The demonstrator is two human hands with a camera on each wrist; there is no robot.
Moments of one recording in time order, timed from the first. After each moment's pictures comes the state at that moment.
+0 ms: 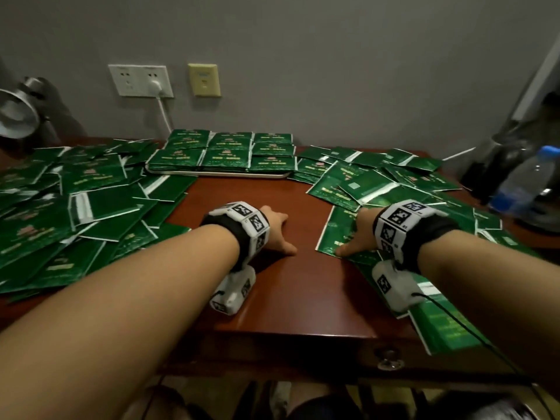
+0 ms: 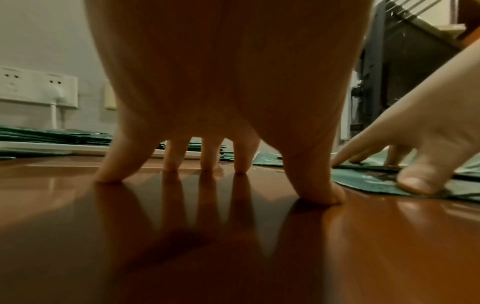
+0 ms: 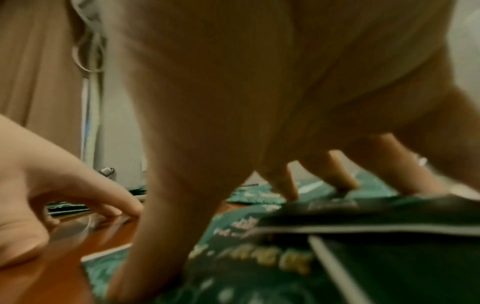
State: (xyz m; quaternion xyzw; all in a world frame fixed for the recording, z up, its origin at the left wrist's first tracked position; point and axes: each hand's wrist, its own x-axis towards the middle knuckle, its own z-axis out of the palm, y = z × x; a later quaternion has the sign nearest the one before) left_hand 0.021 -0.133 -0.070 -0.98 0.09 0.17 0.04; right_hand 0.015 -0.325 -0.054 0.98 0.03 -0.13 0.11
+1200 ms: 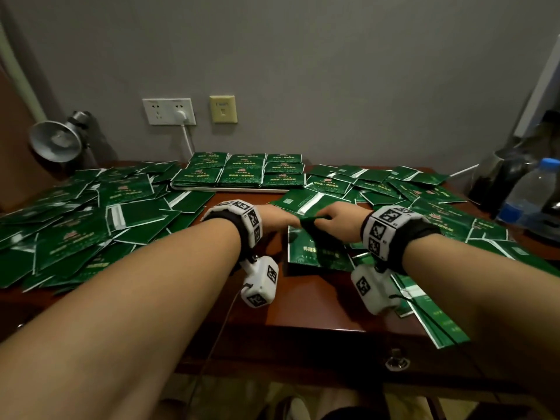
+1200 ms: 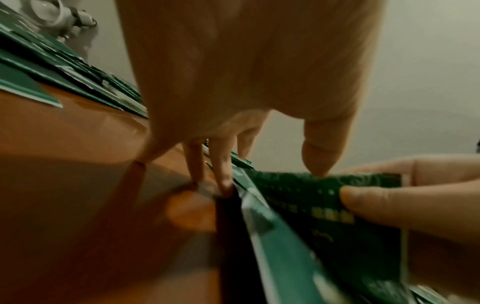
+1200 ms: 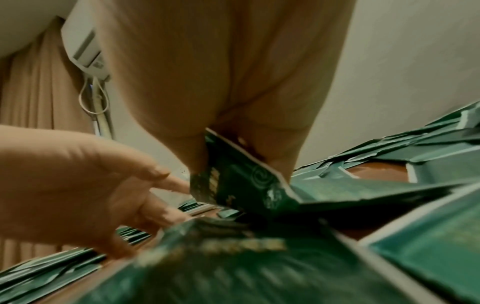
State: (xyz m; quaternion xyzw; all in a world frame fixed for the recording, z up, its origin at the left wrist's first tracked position) left_hand 0.014 -0.116 -0.054 -0.93 0.01 0.16 -0.32; right_hand 0.001 -0.292 -0.040 0.97 0.17 -0.06 -0.14
